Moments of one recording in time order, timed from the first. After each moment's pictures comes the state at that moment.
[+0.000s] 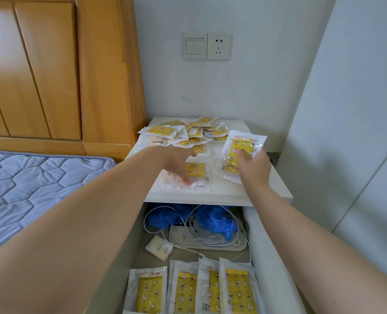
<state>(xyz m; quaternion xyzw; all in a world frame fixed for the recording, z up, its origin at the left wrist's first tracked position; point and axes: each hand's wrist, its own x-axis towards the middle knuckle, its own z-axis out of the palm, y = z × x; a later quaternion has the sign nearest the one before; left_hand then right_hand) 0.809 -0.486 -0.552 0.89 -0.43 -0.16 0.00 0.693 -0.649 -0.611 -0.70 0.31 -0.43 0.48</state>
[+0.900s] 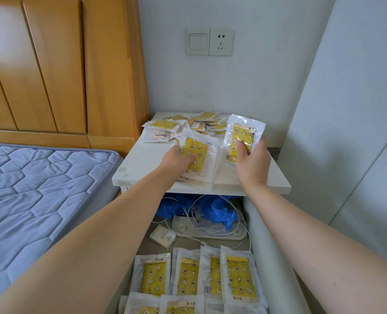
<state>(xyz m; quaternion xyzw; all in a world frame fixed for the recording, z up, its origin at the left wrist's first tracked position) 0.766 -0.475 -0.588 0.82 -0.17 -0.15 0.53 0.666 -0.613 -0.597 -0.75 0.25 -0.49 0.38</state>
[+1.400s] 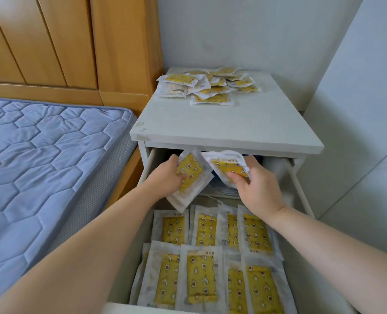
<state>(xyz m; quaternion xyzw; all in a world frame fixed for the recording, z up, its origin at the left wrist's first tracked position) 0.743 -0.387 -0.687 0.90 -0.25 -0.16 0.32 0.601 -0.556 -0.688 -0.91 0.06 -0.33 0.24</state>
